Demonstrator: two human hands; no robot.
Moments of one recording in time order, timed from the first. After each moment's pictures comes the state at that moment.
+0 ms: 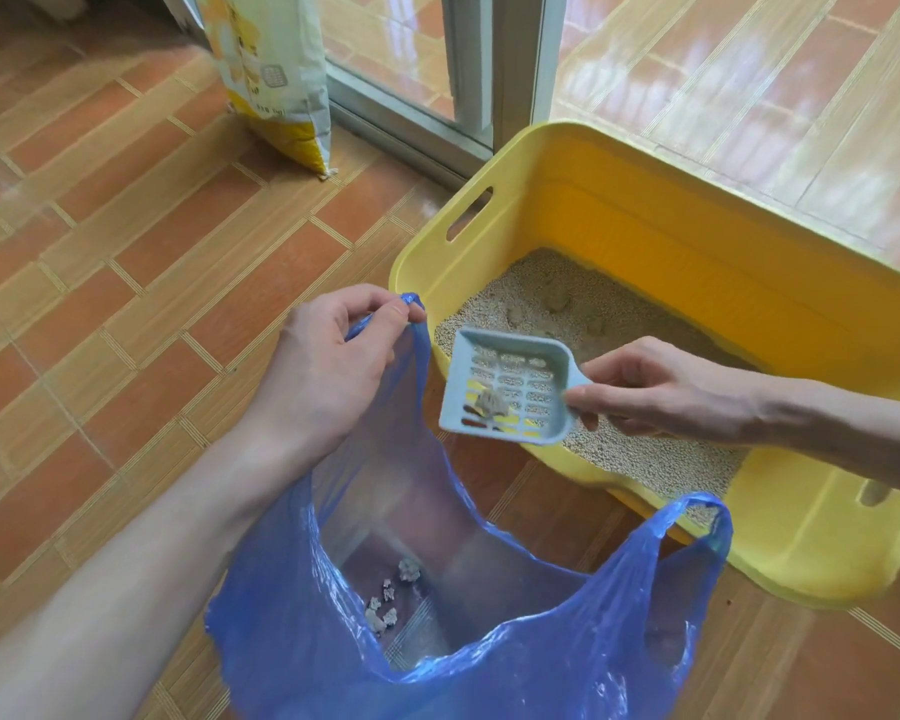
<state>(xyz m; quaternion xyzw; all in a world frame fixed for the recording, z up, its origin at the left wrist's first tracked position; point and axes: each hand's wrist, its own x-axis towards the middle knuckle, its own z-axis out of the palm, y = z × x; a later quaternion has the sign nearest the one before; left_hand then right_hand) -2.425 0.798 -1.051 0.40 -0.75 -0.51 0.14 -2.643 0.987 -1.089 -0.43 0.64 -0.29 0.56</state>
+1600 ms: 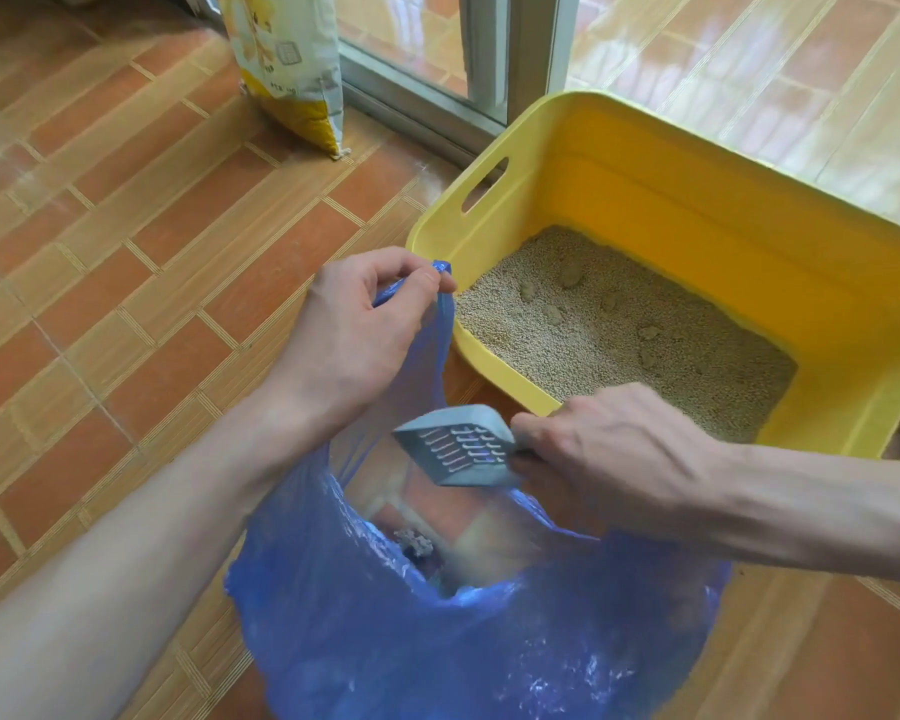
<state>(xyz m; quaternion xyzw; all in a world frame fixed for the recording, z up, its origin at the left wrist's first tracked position) -2.421 0.809 -1.038 0.36 -0.77 -0.51 0.14 -2.544 0.992 -1.083 -0.68 0.73 0.01 0.12</state>
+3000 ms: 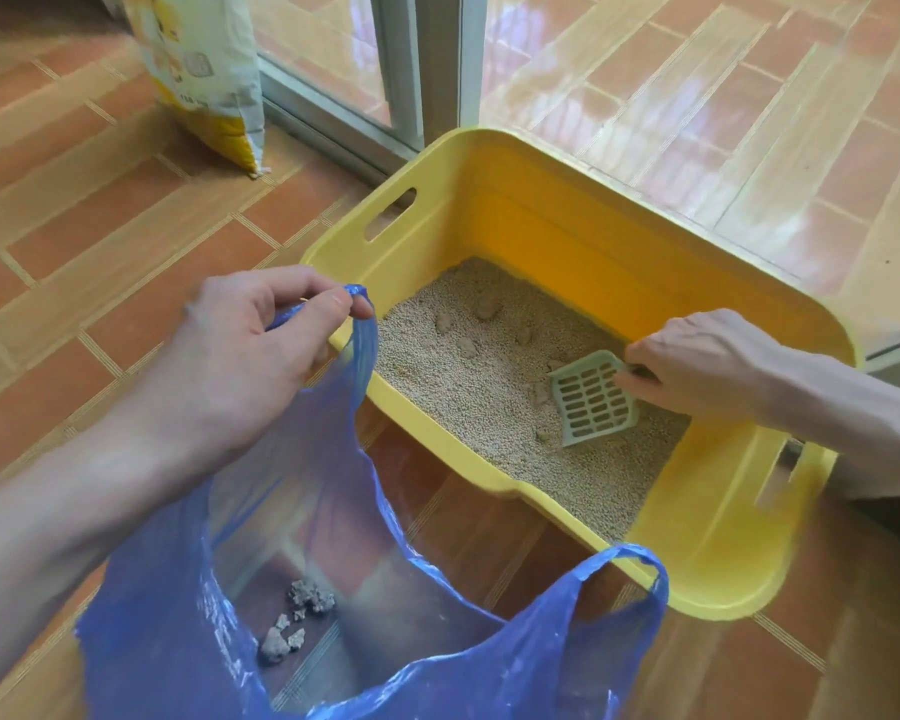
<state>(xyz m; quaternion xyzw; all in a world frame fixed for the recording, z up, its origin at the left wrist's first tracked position) -2.440 0.820 -1.043 0.35 -0.77 -0.51 0.14 -2.745 1.040 -1.127 -0.60 0.77 0.22 0.06</state>
